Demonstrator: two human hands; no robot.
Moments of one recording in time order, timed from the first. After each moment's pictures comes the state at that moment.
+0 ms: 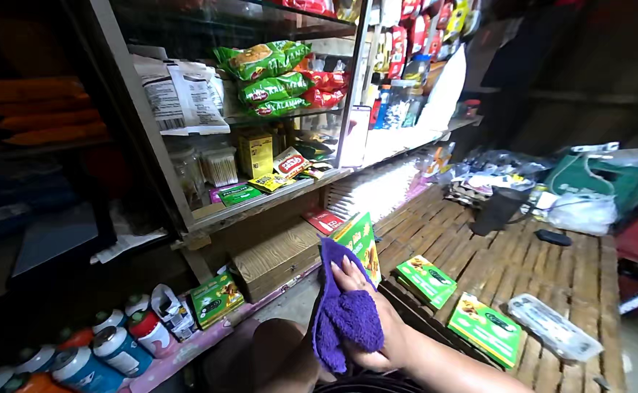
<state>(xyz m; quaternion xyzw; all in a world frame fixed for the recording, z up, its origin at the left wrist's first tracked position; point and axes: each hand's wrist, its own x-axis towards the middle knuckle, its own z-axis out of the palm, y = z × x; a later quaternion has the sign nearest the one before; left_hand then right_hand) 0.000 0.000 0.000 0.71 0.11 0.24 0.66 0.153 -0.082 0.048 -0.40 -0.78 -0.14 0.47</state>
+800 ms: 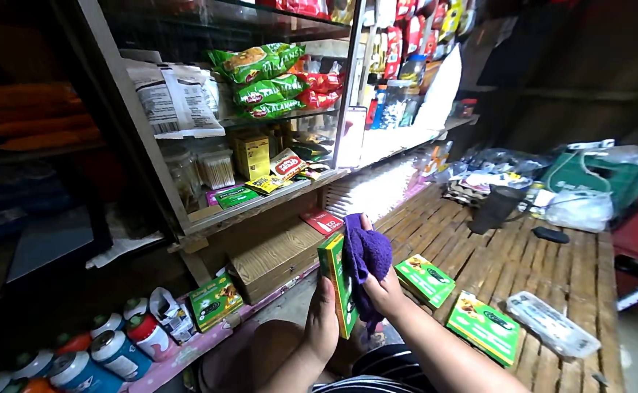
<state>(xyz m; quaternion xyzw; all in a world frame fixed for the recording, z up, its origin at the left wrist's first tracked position) 0.047 -0.010 0.029 0.59 0.05 0.43 0.67 0.204 -0.054 0.029 -0.49 -0.61 -0.07 0.62</state>
